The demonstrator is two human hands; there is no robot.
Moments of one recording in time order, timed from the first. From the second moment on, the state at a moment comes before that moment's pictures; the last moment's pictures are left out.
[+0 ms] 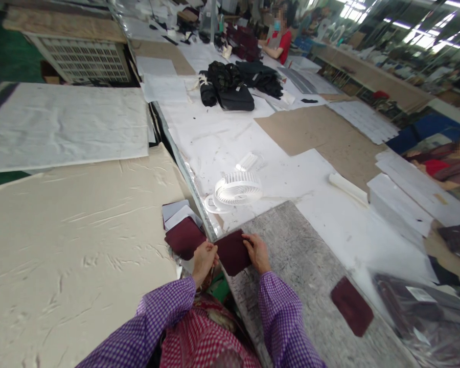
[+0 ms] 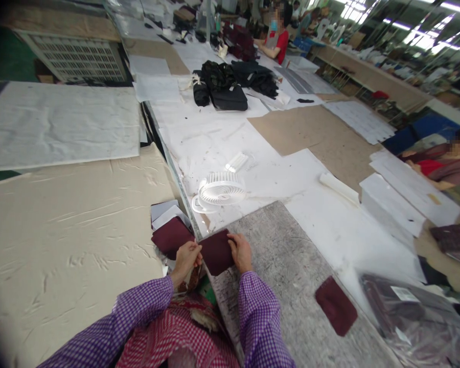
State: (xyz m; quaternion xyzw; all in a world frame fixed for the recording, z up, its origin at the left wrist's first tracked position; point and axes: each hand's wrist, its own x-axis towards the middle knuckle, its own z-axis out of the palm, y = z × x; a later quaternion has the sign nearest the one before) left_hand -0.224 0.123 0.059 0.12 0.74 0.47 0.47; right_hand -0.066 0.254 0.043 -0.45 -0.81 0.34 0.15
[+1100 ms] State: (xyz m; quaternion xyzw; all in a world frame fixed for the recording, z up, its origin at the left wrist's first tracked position) left_hand -0.234 0.145 0.063 0.73 0.62 0.20 0.18; right_hand -0.080 0.248 0.056 -0.50 -0.81 0.30 0.10
